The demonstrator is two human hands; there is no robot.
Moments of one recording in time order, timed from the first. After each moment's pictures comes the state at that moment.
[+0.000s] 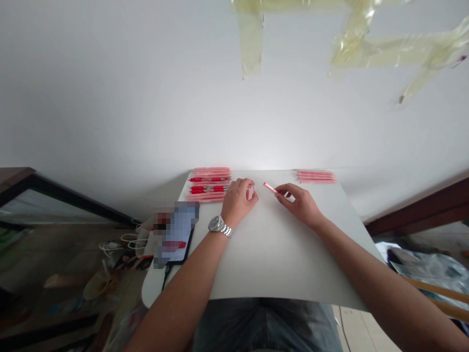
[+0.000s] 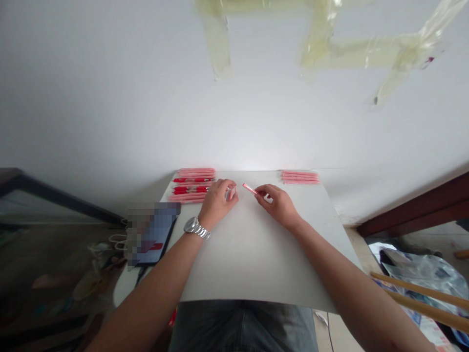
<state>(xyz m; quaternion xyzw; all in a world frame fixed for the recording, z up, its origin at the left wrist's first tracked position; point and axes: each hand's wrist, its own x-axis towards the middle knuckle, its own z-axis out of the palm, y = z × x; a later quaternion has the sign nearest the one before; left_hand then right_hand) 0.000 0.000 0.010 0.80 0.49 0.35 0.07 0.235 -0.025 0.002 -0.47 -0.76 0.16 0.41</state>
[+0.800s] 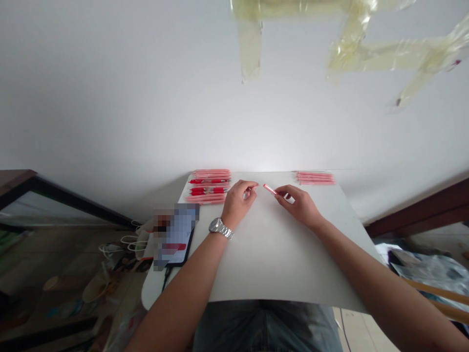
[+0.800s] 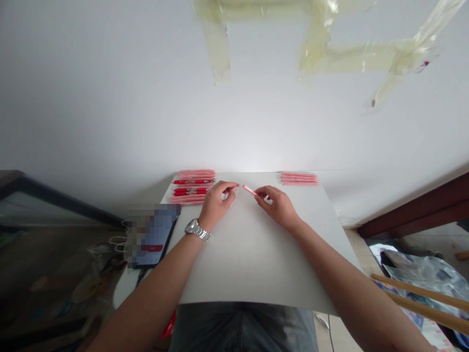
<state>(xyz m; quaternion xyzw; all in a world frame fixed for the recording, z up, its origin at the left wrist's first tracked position) 0.001 0.002 0.013 0.76 0.42 0.46 0.18 0.236 -0.025 0.001 -0.48 -0.76 0.16 0.41</state>
